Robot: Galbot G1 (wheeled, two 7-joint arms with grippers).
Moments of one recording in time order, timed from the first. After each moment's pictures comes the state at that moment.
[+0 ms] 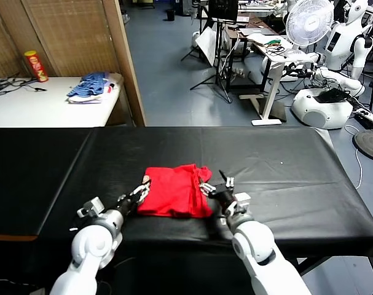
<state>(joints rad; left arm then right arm) 1.21 -1.28 -0.46 -1.86 -1.00 0.46 -0.25 -1.11 1.31 0.21 1.87 0.35 -0.34 0.12</state>
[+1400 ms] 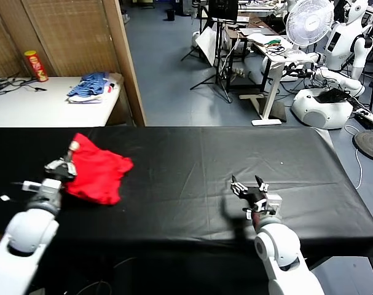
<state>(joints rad) 1.23 -0.84 -0.62 -1.92 -0.10 0.39 -0.14 -1.19 1.37 0.40 1.94 0.34 -0.49 0.23</state>
